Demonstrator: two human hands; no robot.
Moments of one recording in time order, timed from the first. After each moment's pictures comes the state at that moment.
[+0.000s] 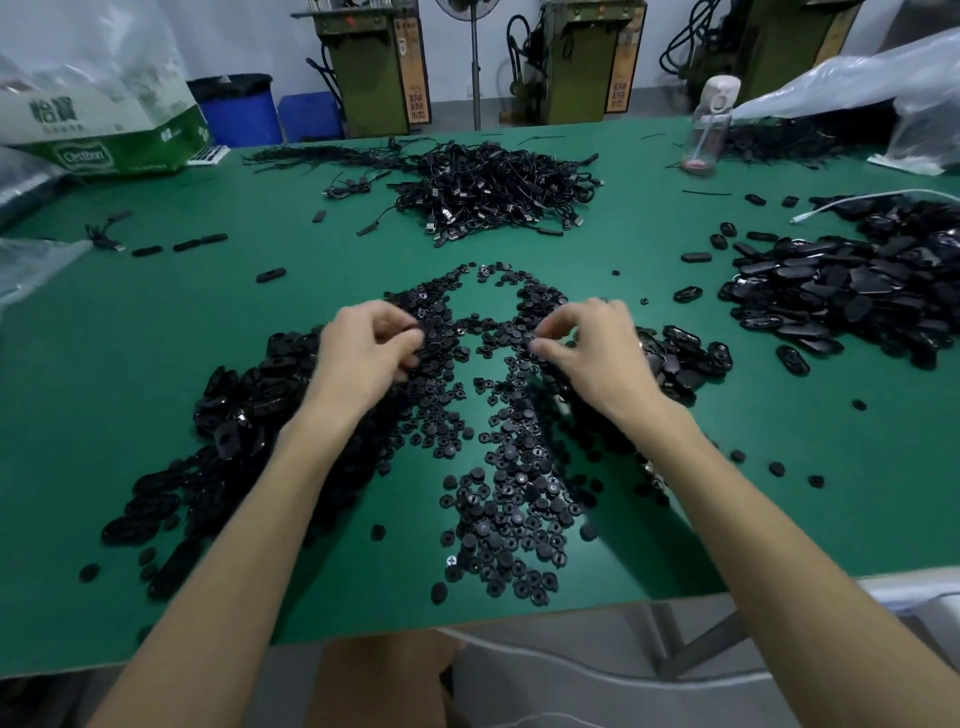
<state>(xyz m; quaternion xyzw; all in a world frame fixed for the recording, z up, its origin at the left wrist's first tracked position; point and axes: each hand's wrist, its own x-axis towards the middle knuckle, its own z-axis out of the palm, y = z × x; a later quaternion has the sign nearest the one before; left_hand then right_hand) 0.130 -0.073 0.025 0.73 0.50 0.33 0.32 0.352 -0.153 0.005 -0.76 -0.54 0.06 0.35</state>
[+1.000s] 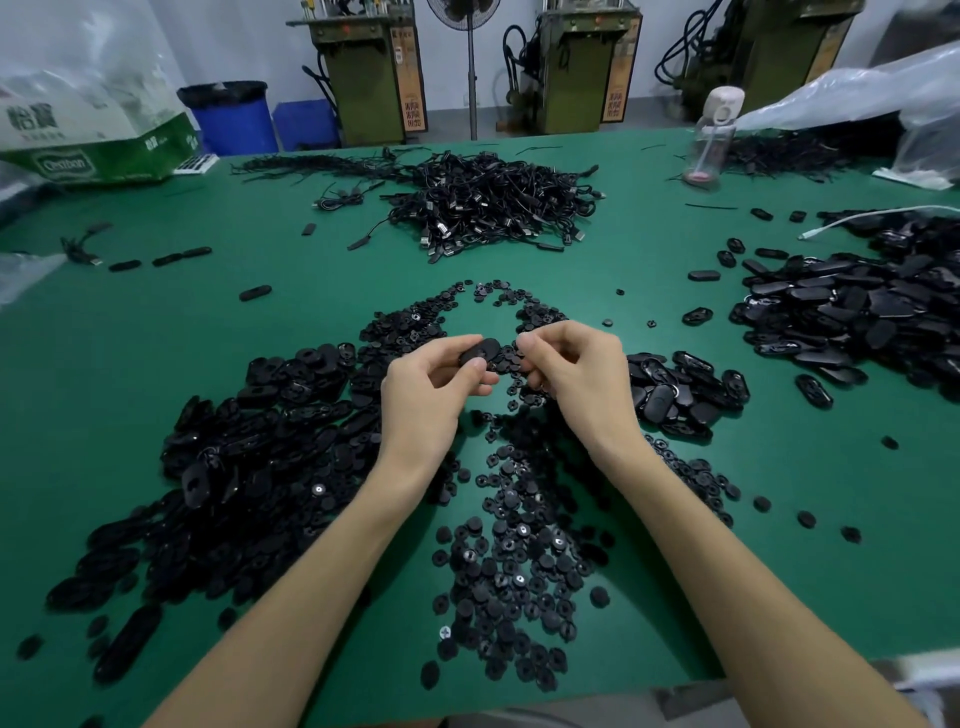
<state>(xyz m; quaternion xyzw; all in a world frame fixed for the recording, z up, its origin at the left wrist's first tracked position) 0.187 -0.075 -0.023 0.67 0.38 0.47 0.44 0.341 -0.134 -0.012 -0.64 -0.44 0.22 0.59</state>
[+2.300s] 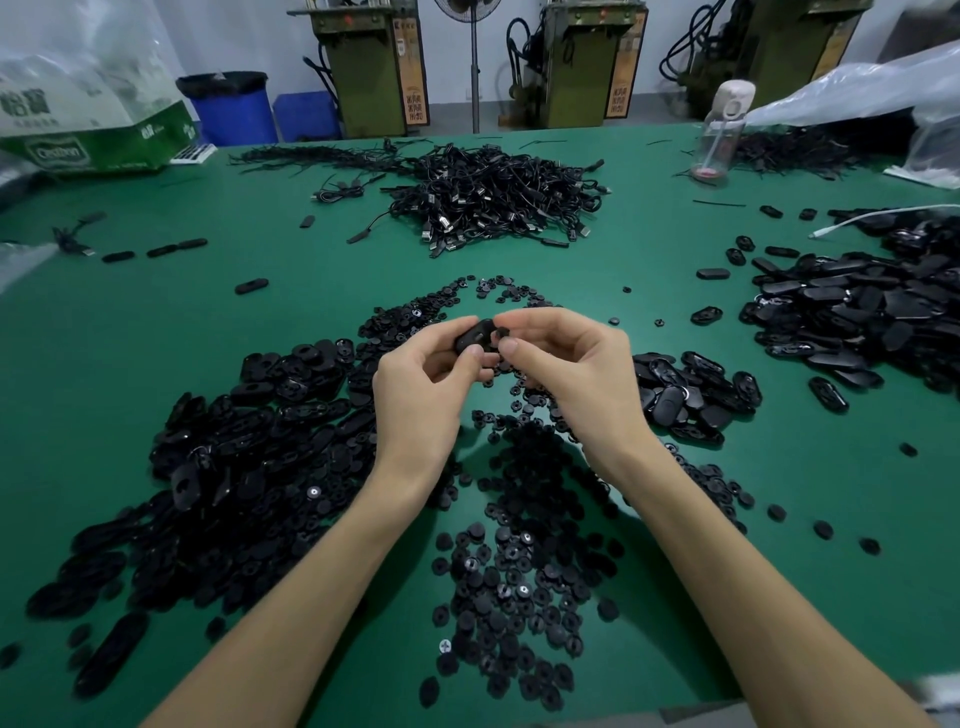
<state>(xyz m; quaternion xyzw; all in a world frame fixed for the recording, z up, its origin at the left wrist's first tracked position) 0.189 -0.082 -0.013 0.64 0.36 0.52 0.44 0.330 -0.140 -0.001 -0.48 -0.48 0.31 0.67</state>
